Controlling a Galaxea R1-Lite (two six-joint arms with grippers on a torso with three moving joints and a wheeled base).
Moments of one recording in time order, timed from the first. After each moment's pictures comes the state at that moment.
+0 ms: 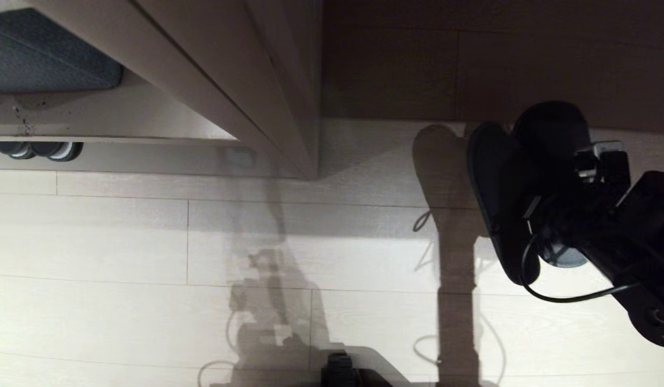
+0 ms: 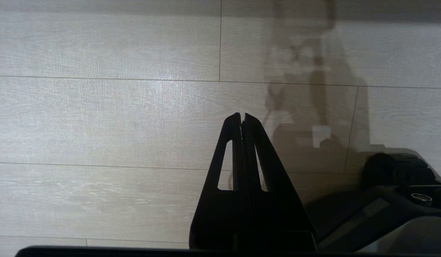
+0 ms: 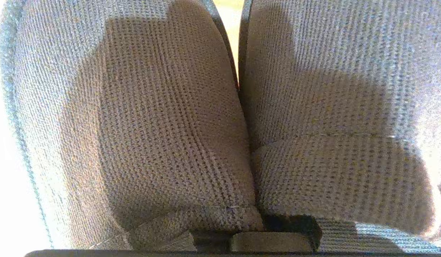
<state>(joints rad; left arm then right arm) 0.00 0.00 0.00 0.00 0.00 -0.01 0.04 1.73 -0.54 -1.35 0.02 -0.05</state>
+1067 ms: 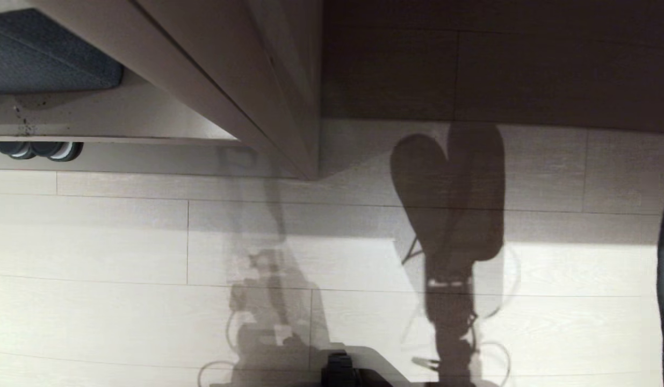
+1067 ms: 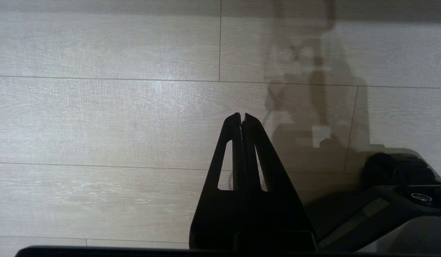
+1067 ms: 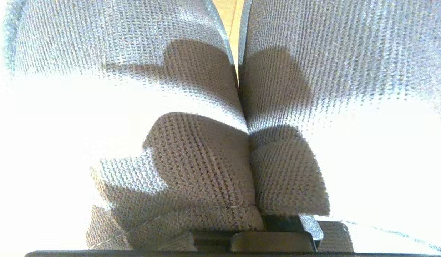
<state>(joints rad) 0.00 0.00 0.00 0.00 0.00 -0.01 0.08 0.62 -0.18 -0.76 0.02 -0.07</state>
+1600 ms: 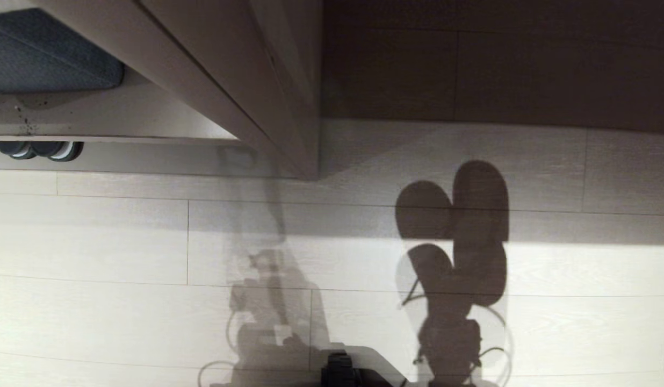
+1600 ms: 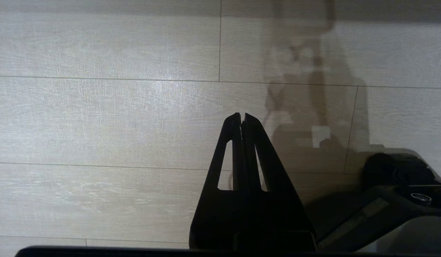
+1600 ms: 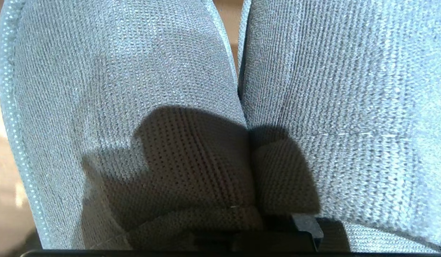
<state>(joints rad) 0.00 0.00 0.00 0.00 0.00 -0.01 0.03 0.24 -0.06 -0.40 0.03 -0.06</state>
